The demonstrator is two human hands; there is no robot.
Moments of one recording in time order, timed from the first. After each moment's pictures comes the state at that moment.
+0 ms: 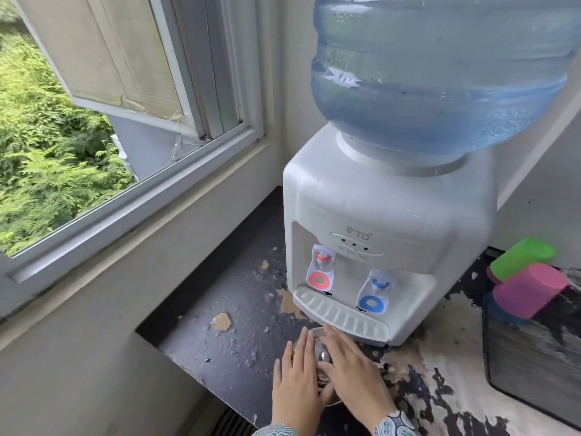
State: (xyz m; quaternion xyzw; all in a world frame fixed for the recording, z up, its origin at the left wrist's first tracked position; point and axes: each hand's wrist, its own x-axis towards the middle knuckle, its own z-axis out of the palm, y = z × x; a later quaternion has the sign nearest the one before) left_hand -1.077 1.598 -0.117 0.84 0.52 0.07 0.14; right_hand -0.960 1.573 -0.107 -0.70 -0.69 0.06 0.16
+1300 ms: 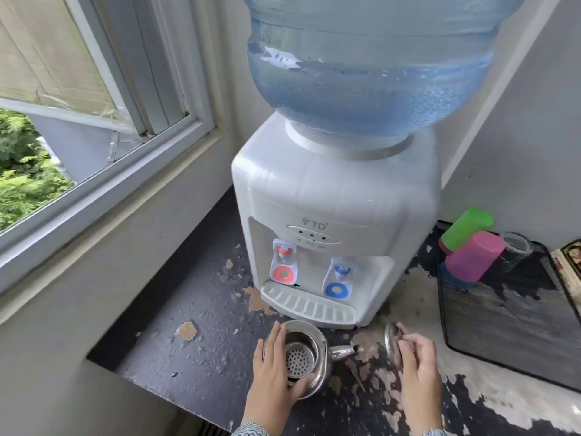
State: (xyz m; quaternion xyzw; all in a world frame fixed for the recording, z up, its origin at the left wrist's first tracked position) left_hand -1.081 1.611 -0.134 0.86 0.43 0.12 0.24; right_hand -0.894 1.500 -0.124 -0.80 -0.23 0.12 0.54
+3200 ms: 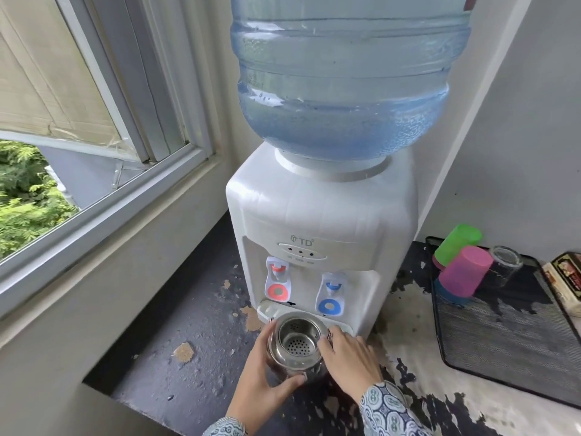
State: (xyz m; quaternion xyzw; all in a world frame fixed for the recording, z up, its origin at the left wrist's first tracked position) left_hand -1.083 1.639 -0.123 0.72 0.33 0.29 0.54; right_hand -0.923 1.575 -0.081 -0.85 -0.45 0.21 0.14
